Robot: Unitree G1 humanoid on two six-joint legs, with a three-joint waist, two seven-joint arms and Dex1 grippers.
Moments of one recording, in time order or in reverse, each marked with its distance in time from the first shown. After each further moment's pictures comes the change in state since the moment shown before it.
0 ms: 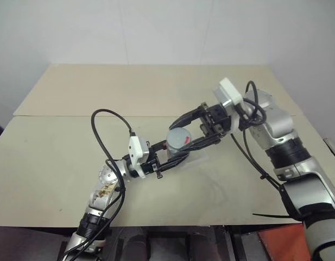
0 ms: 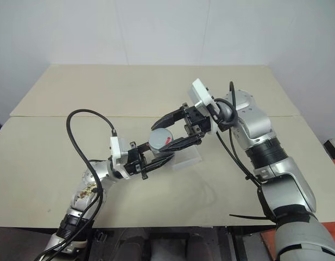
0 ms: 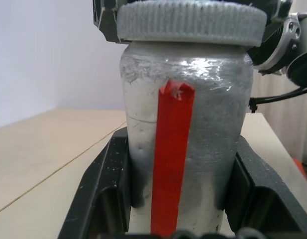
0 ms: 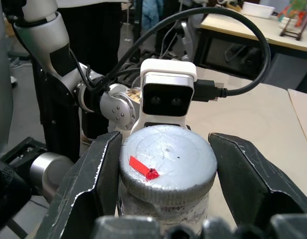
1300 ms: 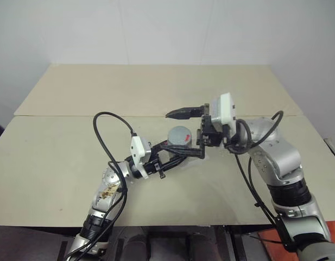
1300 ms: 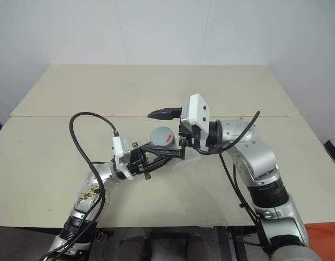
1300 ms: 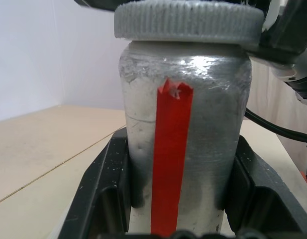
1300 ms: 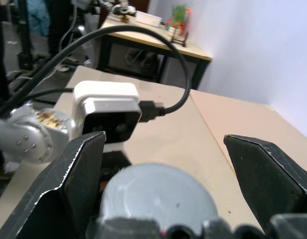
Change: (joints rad) left arm 0.007 -0.022 0.001 0.001 -0.003 0.018 0.043; right arm 0.369 0.090 -0.257 -0.623 -0.186 0.265 -0.594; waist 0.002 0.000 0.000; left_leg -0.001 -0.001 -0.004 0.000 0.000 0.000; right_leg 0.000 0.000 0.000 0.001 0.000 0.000
